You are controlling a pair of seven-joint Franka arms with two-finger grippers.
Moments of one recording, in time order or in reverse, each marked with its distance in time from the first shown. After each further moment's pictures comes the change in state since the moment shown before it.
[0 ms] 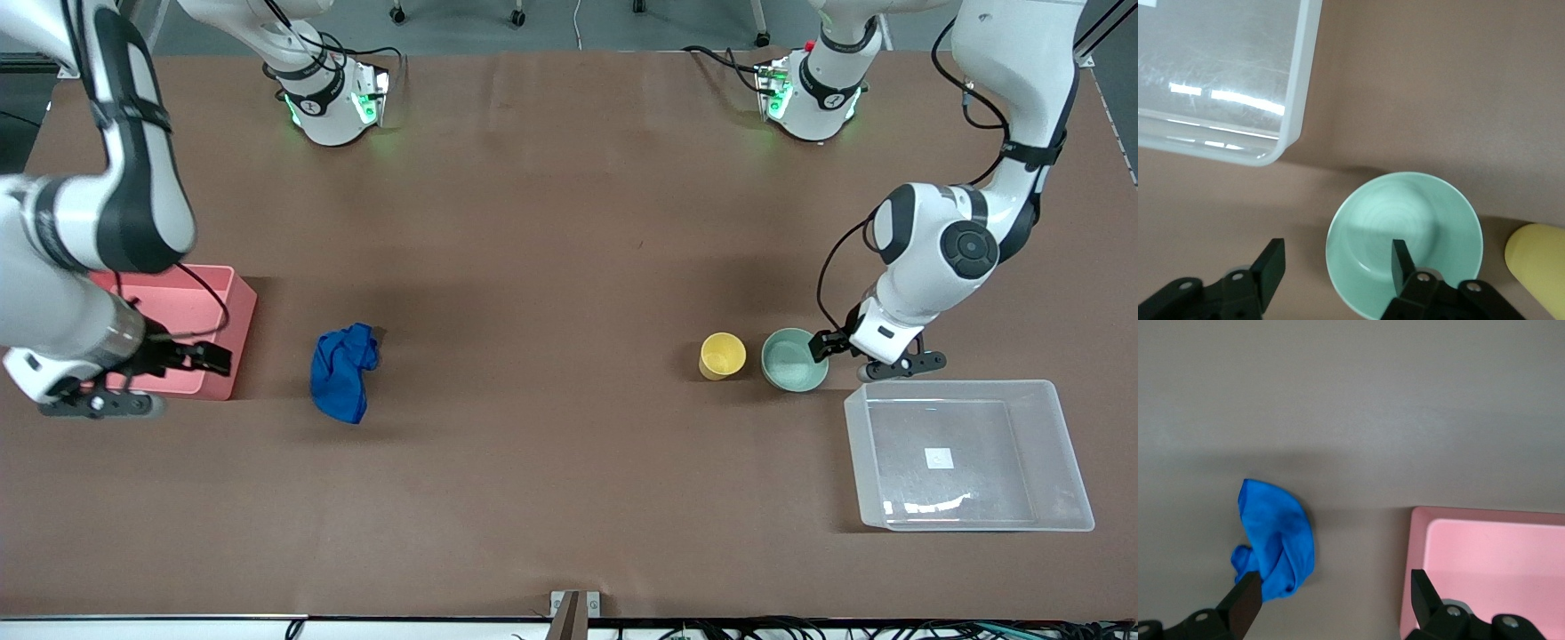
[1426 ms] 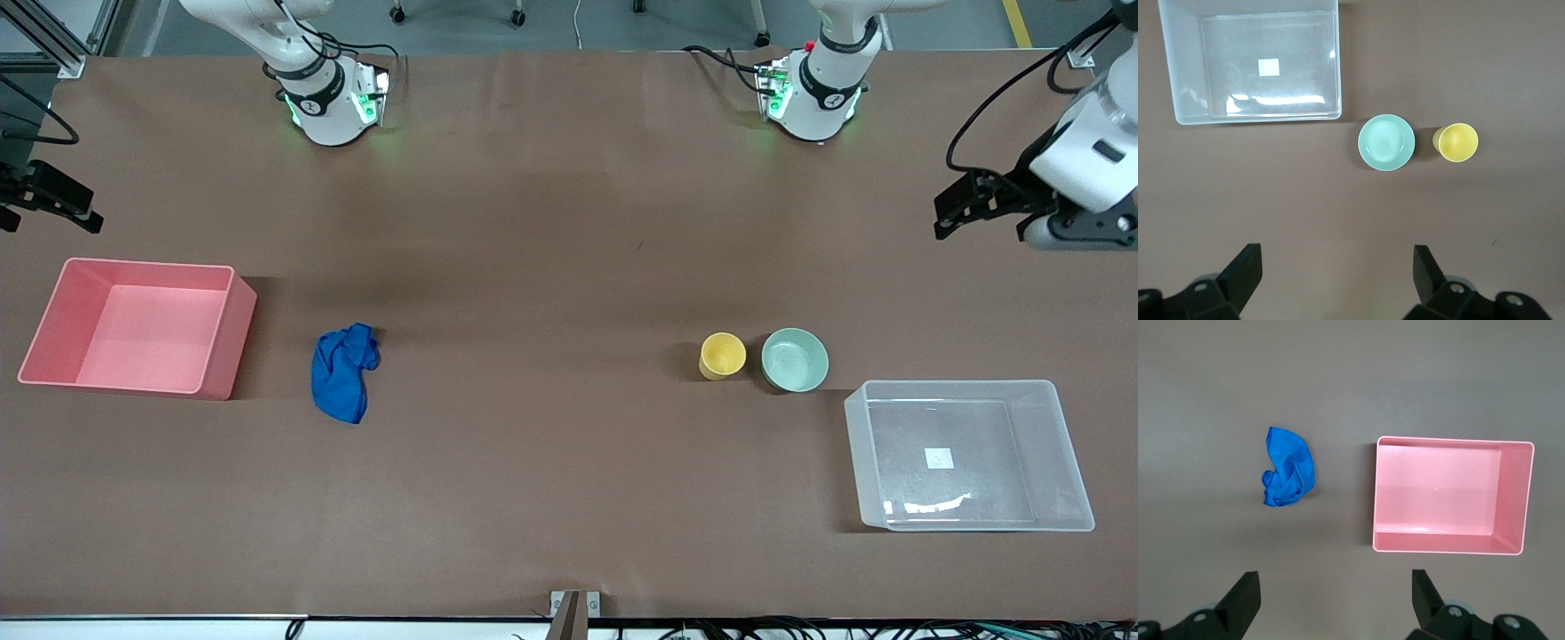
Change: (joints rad) left arm 0.002 -0.324 0.003 0.585 0.000 -1.024 0.210; right arm -0.055 -0.419 -0.015 0.087 -0.001 -0.468 -0.063
